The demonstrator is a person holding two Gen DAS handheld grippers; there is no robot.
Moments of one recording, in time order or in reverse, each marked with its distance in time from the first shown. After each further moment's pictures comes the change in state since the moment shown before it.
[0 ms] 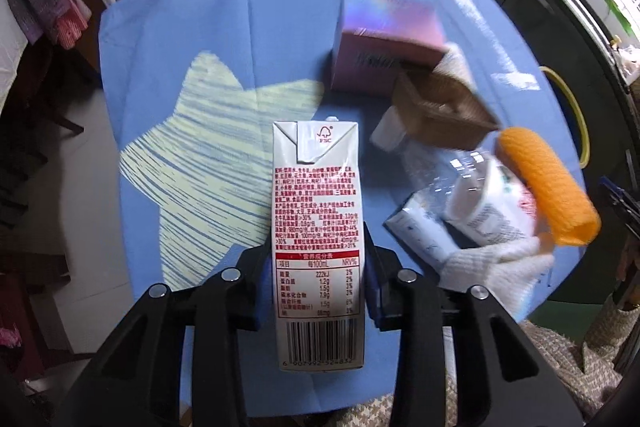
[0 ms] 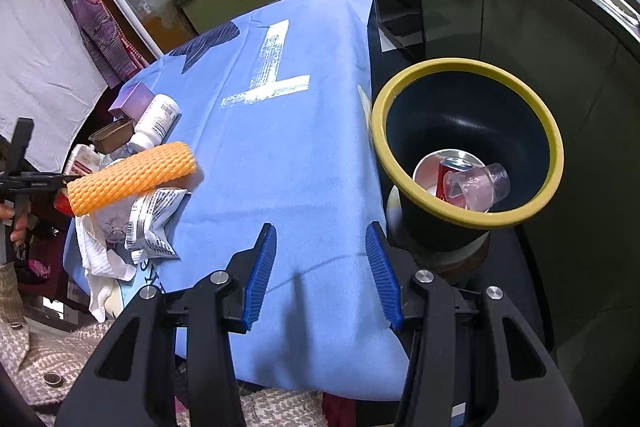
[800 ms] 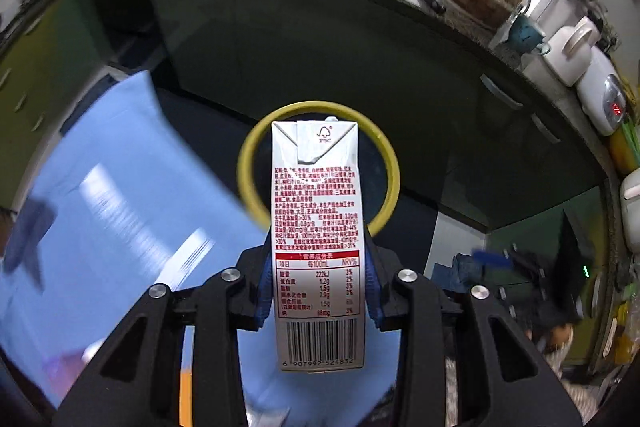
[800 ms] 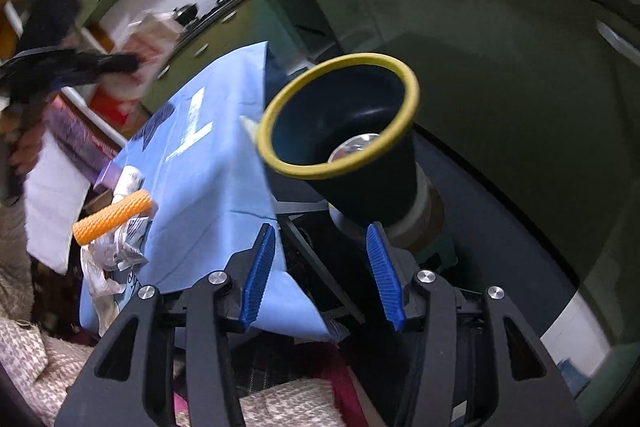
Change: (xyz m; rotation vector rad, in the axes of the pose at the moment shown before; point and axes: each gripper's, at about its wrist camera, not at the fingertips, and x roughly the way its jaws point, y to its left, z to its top) left arm -0.001 -0.401 0.140 0.643 -0.039 -0.327; right arm -0.079 -0.113 -0.097 0.353 -0.200 -0.024
